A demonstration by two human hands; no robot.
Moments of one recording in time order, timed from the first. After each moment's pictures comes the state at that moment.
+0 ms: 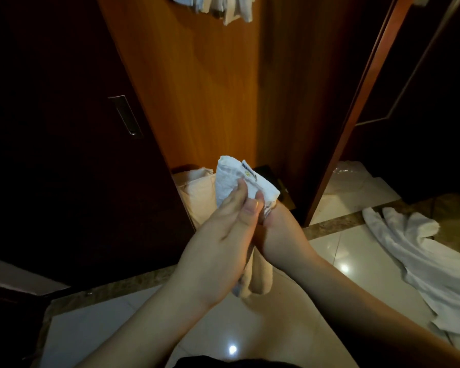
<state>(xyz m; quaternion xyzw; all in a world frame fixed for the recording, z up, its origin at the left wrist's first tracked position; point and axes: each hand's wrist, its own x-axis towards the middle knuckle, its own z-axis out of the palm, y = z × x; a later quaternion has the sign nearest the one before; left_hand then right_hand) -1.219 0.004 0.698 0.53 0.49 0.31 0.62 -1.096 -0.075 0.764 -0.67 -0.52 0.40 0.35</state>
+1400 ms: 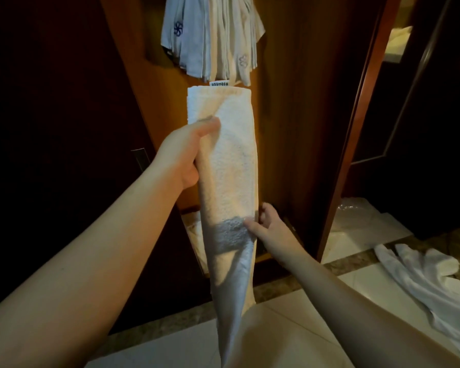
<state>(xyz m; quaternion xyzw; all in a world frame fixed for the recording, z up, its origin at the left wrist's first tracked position) -1.212 0.042 0.955 0.49 0.42 0.45 0.62 -1.069 -0.033 0.771 -0.57 -0.48 0.48 0.47</state>
